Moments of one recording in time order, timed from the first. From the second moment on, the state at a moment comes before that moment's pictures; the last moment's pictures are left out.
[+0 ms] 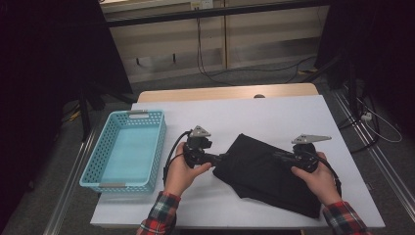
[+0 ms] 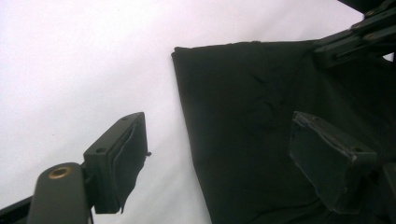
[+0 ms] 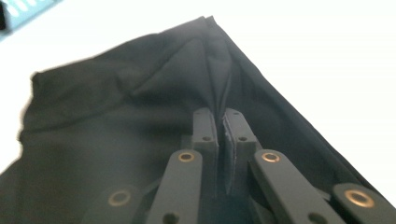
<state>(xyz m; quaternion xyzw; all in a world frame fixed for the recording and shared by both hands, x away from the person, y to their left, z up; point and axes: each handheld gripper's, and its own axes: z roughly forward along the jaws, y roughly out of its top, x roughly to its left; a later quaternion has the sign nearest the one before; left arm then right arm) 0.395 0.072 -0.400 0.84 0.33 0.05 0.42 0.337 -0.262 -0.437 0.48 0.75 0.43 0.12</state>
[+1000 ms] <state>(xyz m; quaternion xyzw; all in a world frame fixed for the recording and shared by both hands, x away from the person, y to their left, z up) 0.396 0.068 -0.397 0.84 0.32 0.06 0.43 0.318 -0.293 -0.422 0.49 0.75 0.42 0.14</state>
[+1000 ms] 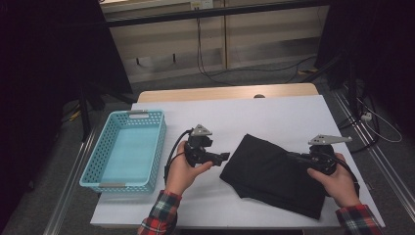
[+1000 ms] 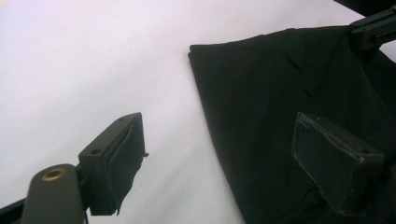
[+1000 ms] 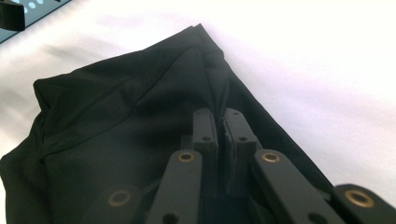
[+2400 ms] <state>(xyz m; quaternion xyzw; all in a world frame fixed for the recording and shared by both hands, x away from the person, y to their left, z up) 0.400 0.071 -0.396 0.85 0.32 0.05 0.42 0.298 -0.315 -0.416 0.48 0.75 0.41 0.17</state>
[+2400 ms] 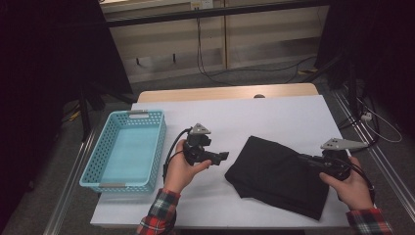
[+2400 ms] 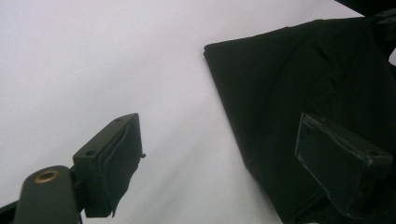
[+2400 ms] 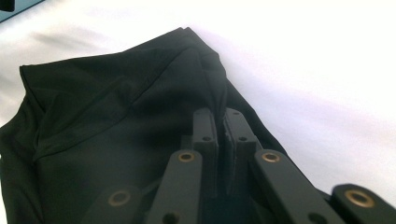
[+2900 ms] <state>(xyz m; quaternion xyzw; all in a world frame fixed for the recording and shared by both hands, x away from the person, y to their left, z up) 0.399 0.071 -0.396 0.85 0.32 0.05 0.42 0.294 -0.326 -0.414 0.49 0.75 0.41 0.17</state>
